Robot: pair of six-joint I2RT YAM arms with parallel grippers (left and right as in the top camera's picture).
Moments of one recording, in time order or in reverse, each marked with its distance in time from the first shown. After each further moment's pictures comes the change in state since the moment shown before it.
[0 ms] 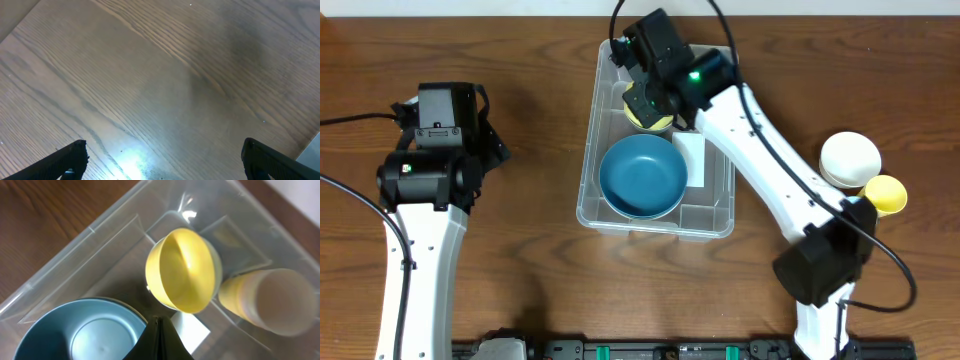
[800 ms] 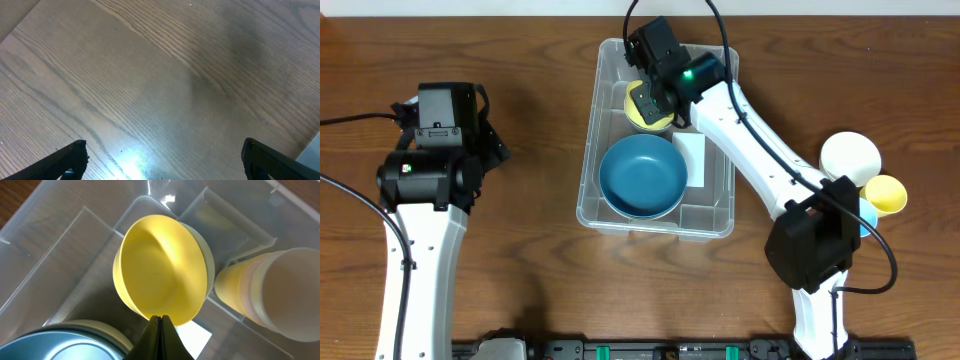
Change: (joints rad) left arm 0.000 0.000 0.000 0.000 0.000 0.000; right arm -0.039 0.058 -0.076 0.100 0.058 0.118
